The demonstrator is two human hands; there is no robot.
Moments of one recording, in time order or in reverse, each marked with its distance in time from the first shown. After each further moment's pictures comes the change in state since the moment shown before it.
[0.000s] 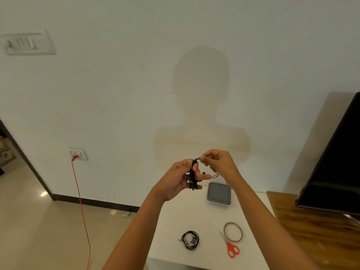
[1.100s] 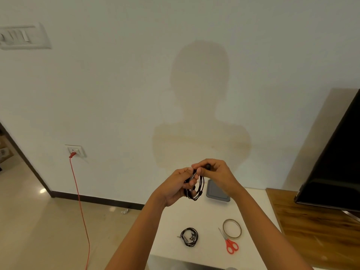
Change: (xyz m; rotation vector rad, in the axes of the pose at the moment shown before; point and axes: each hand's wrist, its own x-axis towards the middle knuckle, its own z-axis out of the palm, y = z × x) left_hand 0.003 -0.029 -0.008 0.013 0.039 -0.173; right_hand -0.014 0.037 0.009 0.140 -0.198 -0.142
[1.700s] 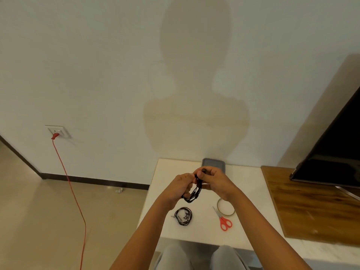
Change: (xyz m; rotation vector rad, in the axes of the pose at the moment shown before) left_hand 0.038 -0.093 -0.005 0.186 0.179 -0.162; right_hand -0.023 0.103 -0.012 0.252 -0.033 0.436
